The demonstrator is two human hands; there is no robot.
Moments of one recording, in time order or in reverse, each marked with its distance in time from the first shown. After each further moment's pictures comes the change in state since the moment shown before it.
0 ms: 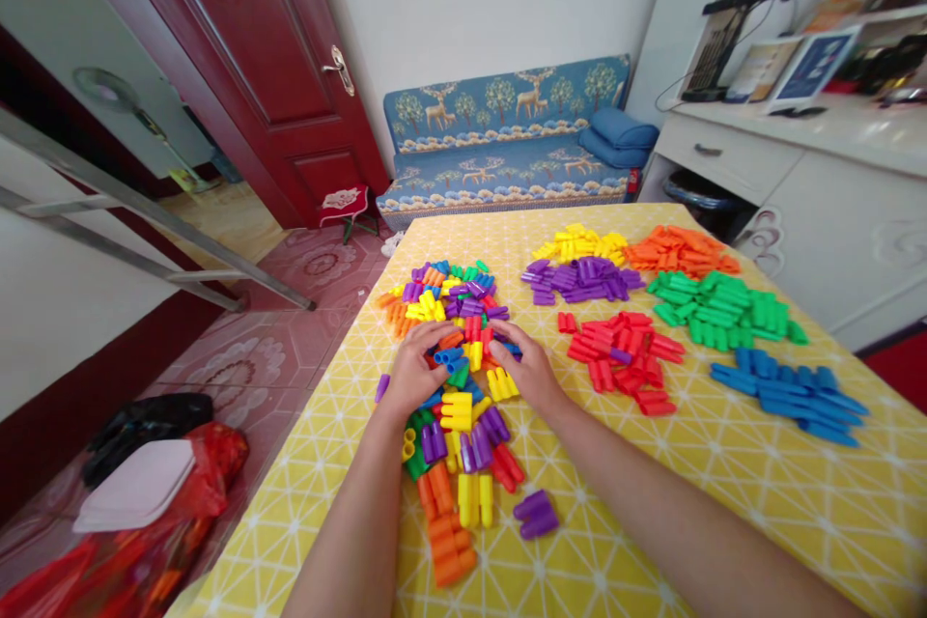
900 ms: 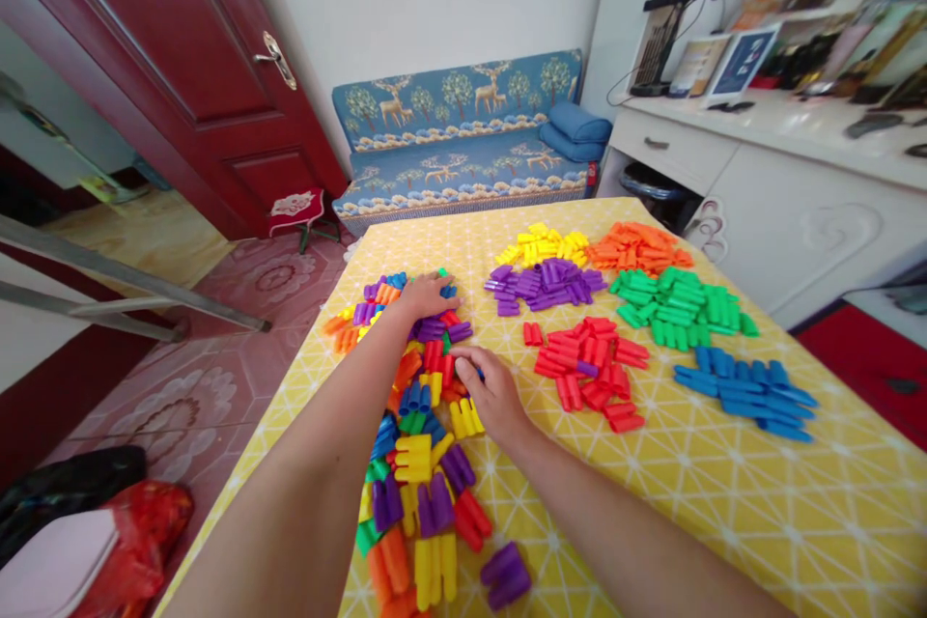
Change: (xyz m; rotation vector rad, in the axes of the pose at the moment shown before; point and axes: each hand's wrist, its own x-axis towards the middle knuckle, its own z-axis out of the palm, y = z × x) left_hand 0.187 -0.038 0.061 0.483 -0.466 -0.090; right_hand 0.001 -0.006 0.000 -0.004 0.083 0.037
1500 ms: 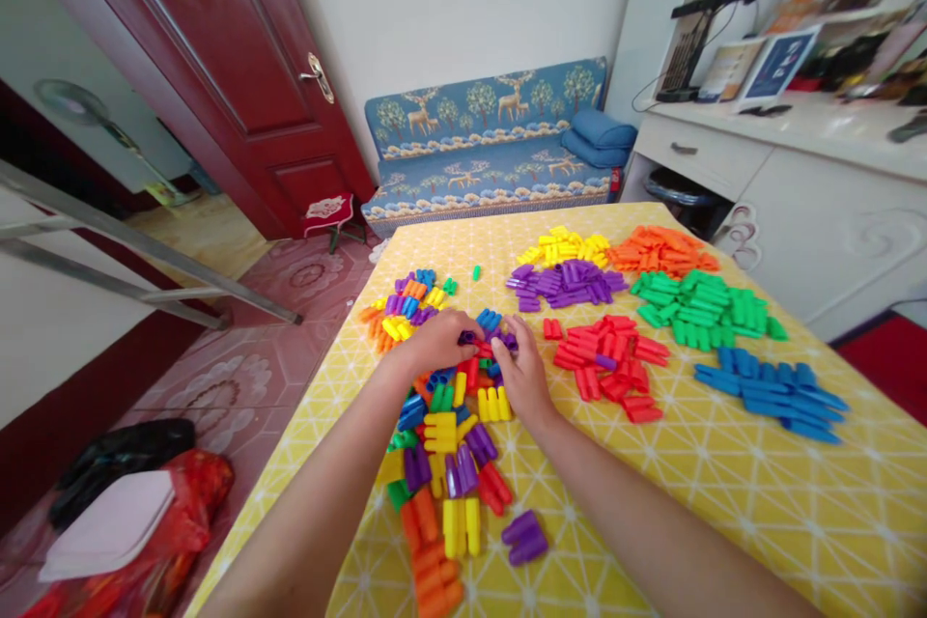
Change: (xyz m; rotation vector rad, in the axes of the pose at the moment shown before) left_hand -0.117 0.037 -0.020 -0.183 0.039 0.391; right_hand 0.003 0.016 0.001 -0.049 0.219 0.021
